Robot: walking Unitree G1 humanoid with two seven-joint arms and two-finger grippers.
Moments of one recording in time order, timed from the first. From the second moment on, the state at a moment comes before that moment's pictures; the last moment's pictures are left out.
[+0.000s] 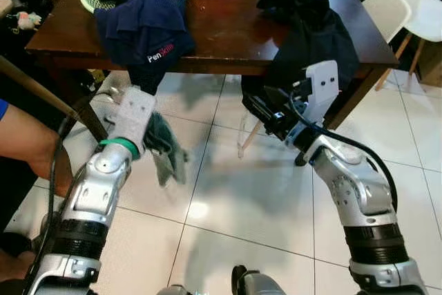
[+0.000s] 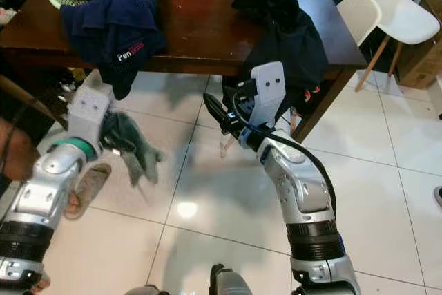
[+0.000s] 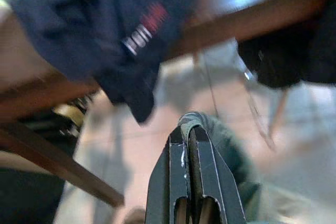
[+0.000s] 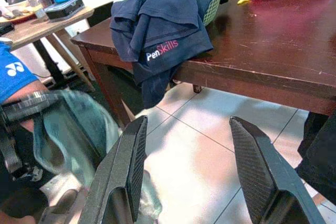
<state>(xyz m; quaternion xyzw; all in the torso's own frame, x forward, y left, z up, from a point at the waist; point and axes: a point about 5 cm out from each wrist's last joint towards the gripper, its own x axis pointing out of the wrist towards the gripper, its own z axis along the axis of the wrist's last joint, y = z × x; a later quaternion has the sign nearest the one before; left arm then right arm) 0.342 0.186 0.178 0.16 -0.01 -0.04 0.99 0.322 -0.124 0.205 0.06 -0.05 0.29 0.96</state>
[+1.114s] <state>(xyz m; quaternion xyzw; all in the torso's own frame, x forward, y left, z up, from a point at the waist) 0.347 0.179 0.246 0.09 -0.14 -0.03 0.99 0.325 -0.124 0.206 0.05 -0.05 0.28 0.96</state>
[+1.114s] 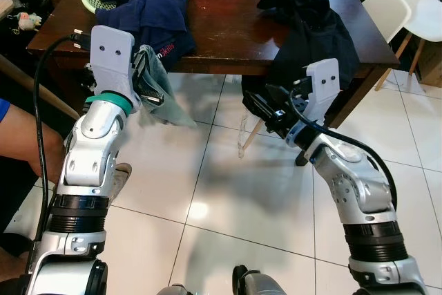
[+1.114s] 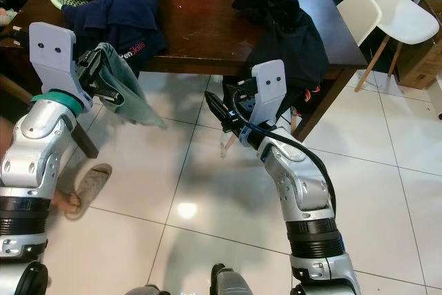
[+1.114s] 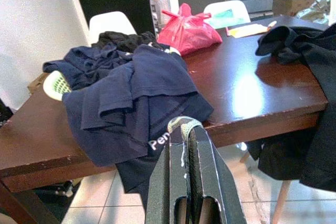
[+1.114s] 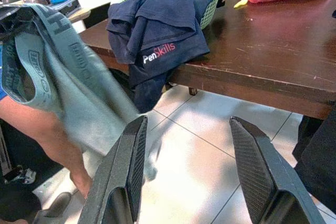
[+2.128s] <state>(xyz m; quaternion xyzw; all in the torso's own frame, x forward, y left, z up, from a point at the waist) 0.336 0.199 0.222 0.09 -0.11 0.00 0.99 0.345 -0.156 0.190 0.10 -0.07 0.14 0.98</state>
